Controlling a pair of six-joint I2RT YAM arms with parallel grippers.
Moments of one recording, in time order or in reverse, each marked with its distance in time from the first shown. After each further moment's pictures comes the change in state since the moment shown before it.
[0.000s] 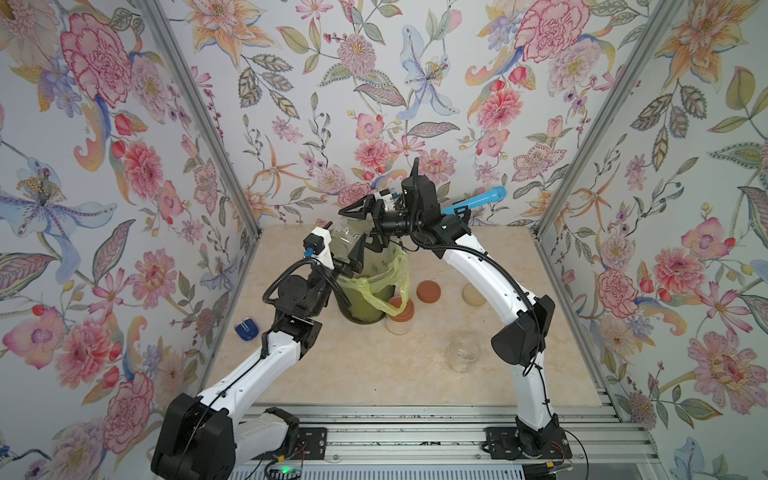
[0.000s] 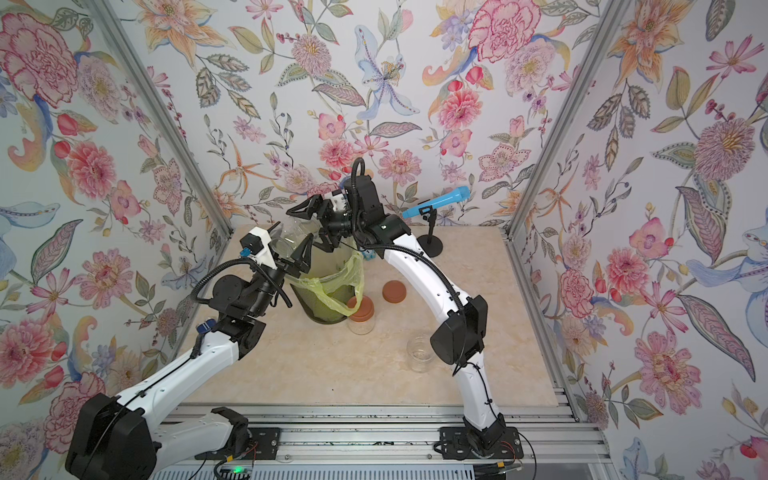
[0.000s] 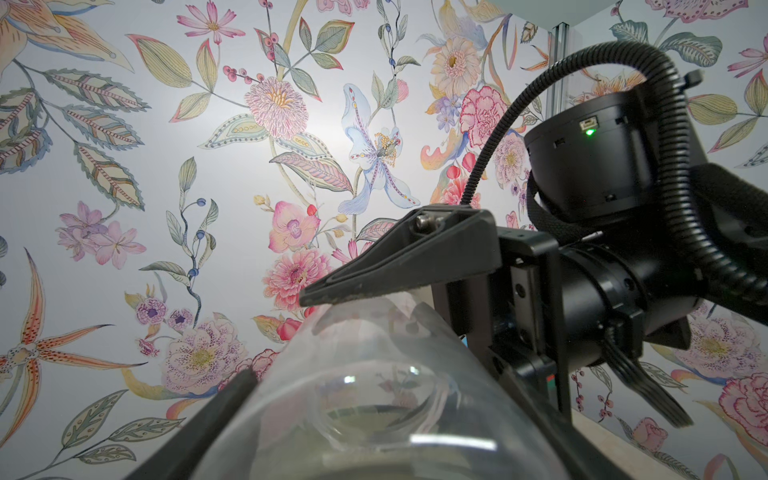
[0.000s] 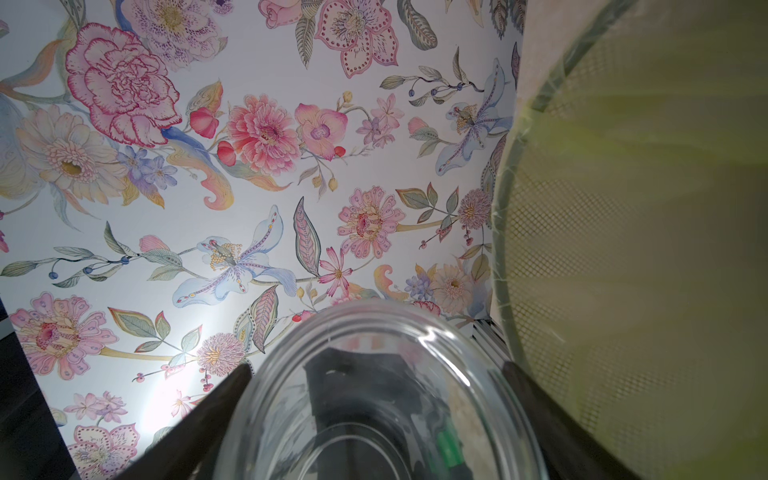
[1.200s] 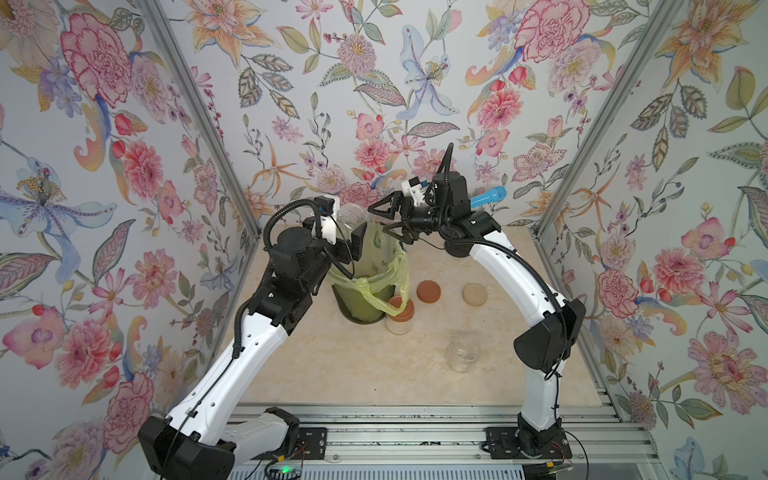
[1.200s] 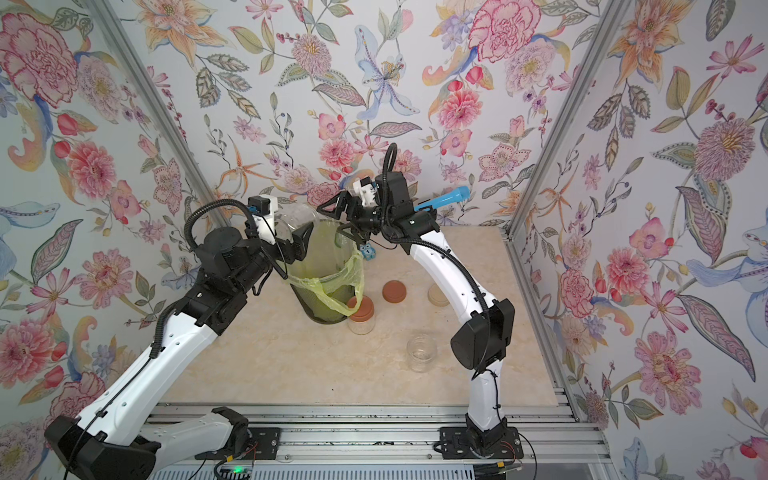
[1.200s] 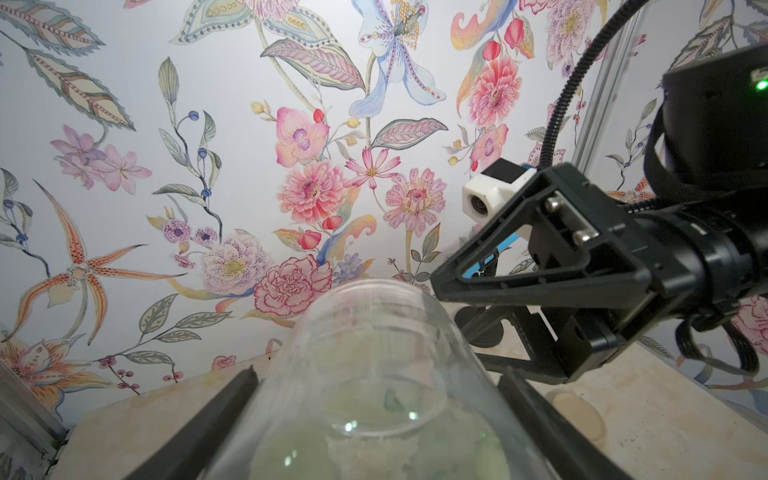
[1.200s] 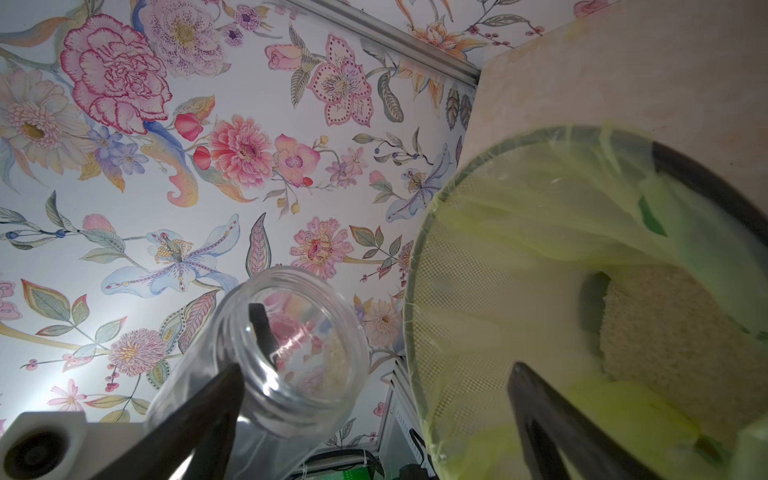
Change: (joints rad) left arm -0.016 -0.002 0.518 -0.934 -0.071 0.053; right arm -0.138 -0.156 -0.203 -0.045 0.035 -0.364
